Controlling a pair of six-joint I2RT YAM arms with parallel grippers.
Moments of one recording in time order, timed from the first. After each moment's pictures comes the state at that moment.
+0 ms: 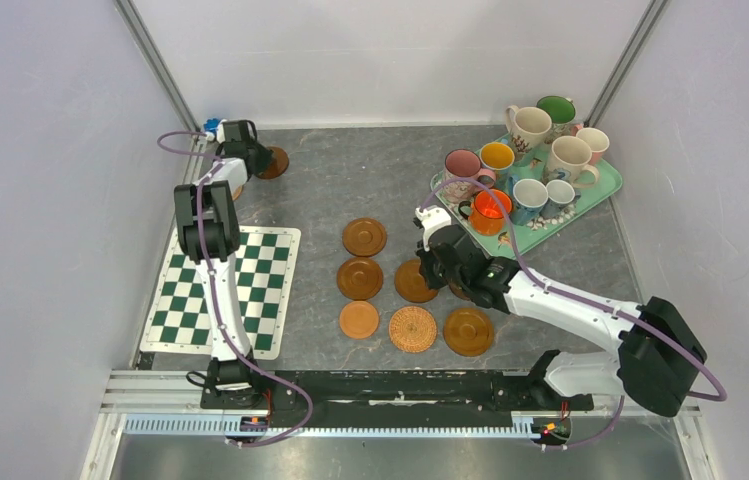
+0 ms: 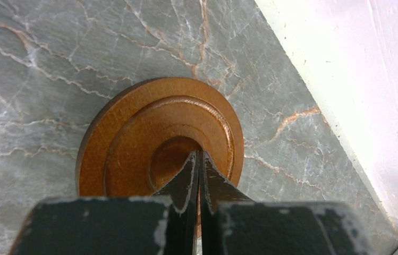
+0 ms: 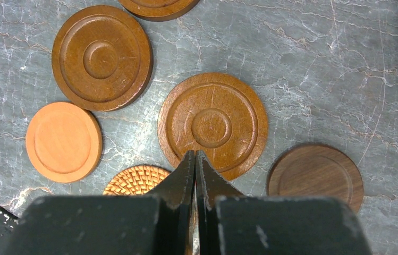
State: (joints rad) left arm 0.10 2.39 1.80 -0.04 0.03 -0.81; right arm 0.83 1.27 0.75 -0.20 0.18 0.29
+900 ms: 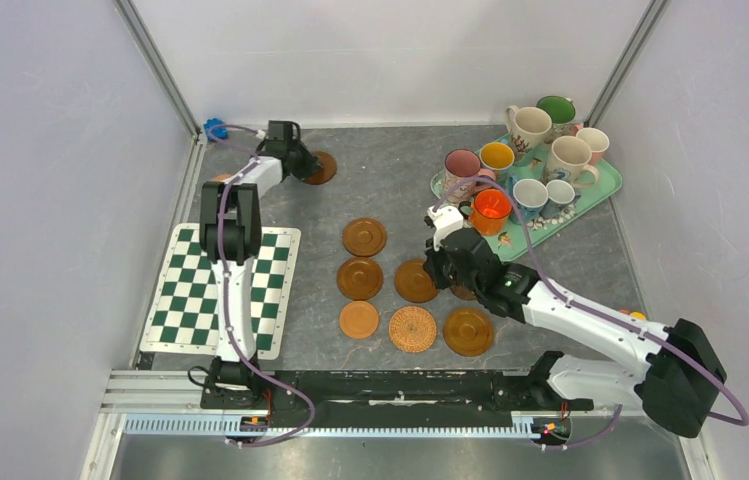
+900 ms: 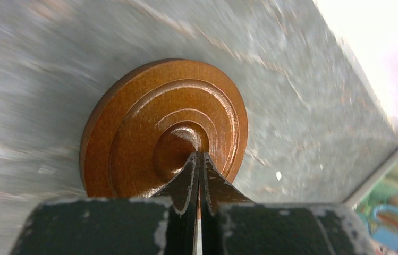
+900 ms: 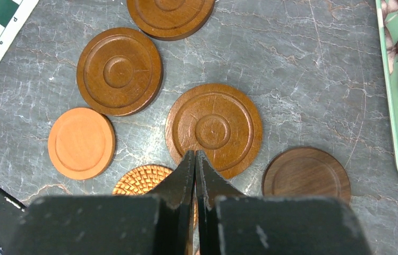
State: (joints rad) left arm -0.07 2.39 1.82 -0.19 0.15 -0.83; right arm 0.83 1.14 0.72 -0.19 0.18 0.28
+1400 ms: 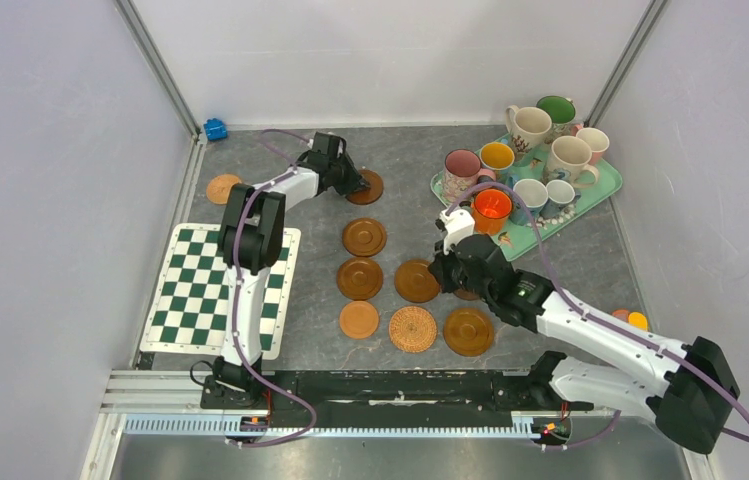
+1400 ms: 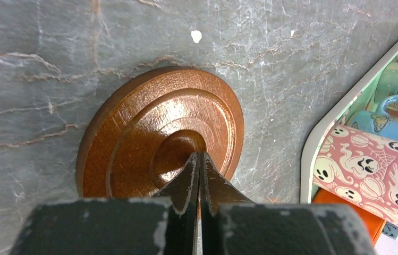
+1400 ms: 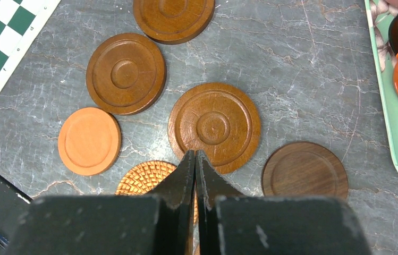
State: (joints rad) left arm -0.30 2.32 1.69 -0.16 0.25 -0.84; right arm 0.83 1.03 0.67 -0.19 0.18 0.29
